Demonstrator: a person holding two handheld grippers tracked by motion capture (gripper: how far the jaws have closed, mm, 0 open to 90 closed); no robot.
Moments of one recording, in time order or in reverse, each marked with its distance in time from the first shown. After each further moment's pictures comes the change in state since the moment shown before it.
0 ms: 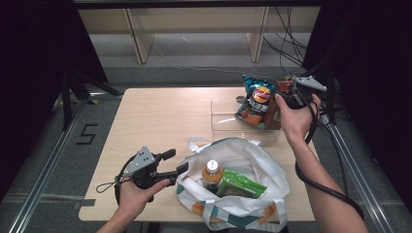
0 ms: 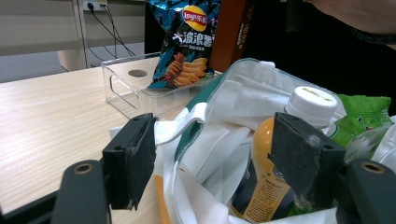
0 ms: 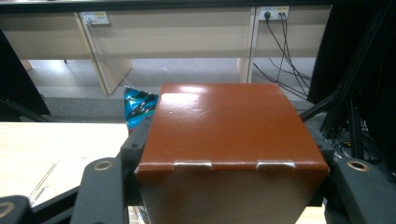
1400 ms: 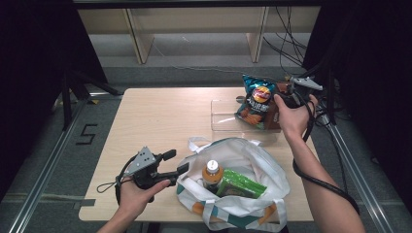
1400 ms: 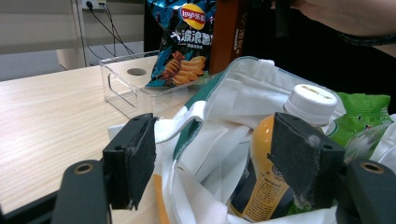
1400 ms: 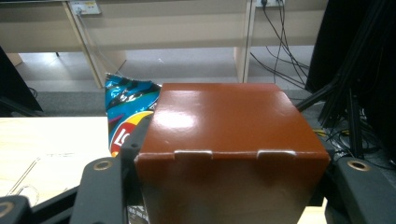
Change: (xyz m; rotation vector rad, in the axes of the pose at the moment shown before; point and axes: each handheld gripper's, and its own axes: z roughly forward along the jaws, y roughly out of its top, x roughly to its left) left arm 0.000 -0.001 0.001 0.008 0.000 0.003; right arm -0.007 -0.008 0.021 0.035 -0.017 0.004
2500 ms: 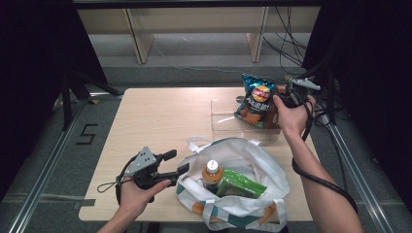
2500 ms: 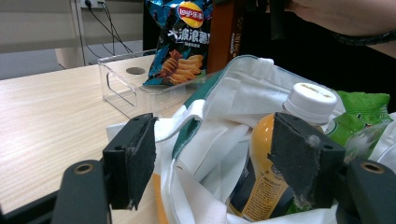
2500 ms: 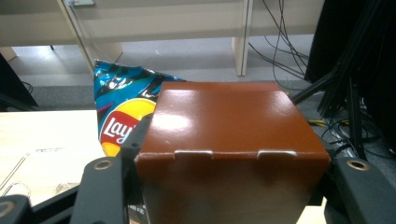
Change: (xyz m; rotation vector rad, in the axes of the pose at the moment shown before) left arm -0.001 -0.001 0.001 0.003 -0.004 -0.008; right arm -0.001 -0.005 0.010 0.038 -0.014 0.021
